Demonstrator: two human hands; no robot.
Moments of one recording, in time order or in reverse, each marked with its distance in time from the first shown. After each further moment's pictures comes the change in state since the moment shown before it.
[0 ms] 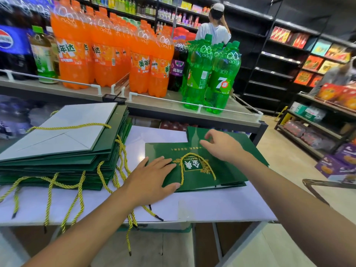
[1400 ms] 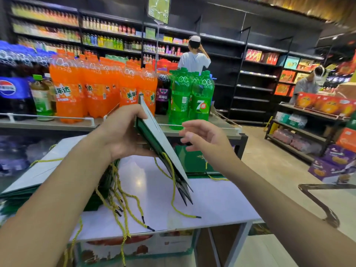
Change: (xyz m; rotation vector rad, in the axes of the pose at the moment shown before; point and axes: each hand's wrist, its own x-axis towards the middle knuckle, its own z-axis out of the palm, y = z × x) left_hand -0.038 0.059 -0.223 -1.655 0.115 -0.301; right_hand -0.129 -0.069 -0.108 1.147 0.241 -0.359
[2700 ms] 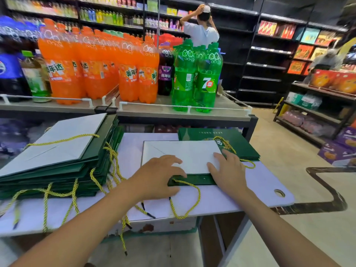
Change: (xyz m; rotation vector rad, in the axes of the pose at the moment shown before) left_hand 0.078 -0.179 -0.022 1.592 -0.325 0.519; right_hand -0.048 0.220 -0.039 -1.130 0.159 0.346
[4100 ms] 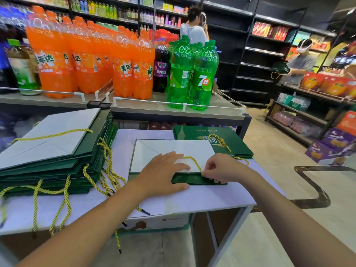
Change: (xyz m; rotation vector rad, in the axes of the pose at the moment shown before) left_hand 0.025 0.001 0.033 -0.007 0.014 -0.057; right_hand 0.009 -0.030 -0.079 0.121 -0.638 -0.028
